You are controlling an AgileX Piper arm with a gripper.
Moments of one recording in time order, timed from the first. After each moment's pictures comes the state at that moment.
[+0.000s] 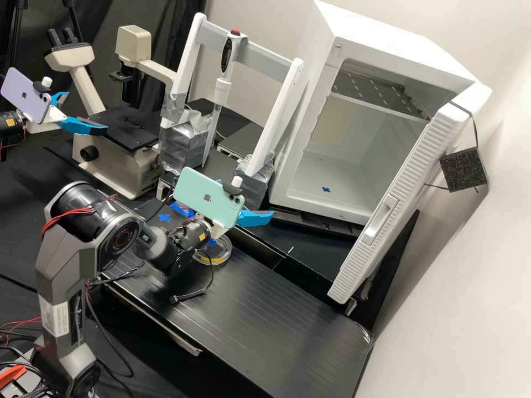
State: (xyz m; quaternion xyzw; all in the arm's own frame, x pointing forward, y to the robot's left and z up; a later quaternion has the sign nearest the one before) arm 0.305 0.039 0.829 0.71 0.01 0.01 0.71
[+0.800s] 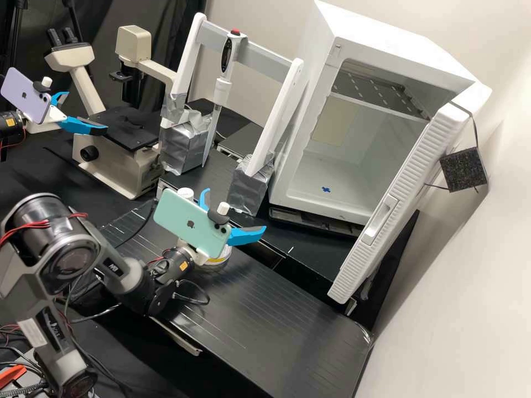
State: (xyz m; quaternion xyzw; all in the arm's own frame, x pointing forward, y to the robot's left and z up) arm 0.214 0.018 0.844 0.73 0.03 0.07 0.68
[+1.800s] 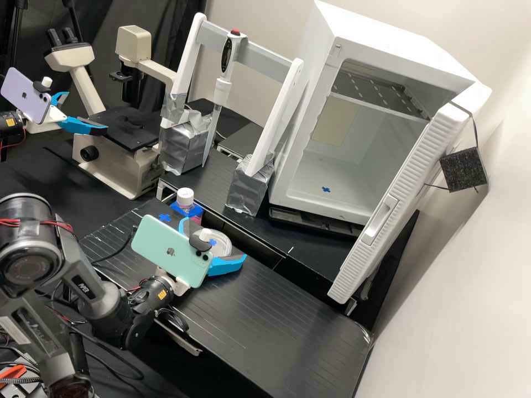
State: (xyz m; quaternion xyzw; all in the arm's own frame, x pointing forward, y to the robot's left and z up) arm 0.169 -0.010 0.827 0.72 0.04 0.00 0.69
